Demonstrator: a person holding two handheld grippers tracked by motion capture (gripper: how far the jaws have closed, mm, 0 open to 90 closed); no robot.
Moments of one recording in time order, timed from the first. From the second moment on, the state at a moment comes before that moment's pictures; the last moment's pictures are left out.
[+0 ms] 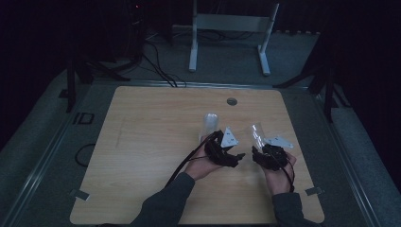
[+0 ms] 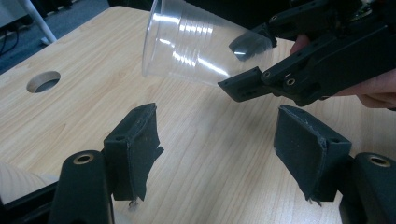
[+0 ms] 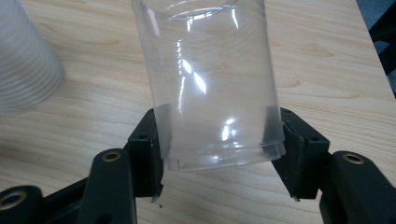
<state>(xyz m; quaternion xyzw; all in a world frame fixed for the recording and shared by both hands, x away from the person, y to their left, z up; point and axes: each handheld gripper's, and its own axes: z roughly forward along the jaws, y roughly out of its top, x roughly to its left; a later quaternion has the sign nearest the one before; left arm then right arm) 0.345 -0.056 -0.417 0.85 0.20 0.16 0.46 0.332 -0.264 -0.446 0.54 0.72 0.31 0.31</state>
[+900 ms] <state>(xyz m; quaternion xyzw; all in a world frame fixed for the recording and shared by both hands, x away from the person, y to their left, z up) 0.351 -0.063 -0.412 0.85 0.22 0.15 0.46 0.321 -0.262 -0.441 0.53 0.69 0.35 0.36</state>
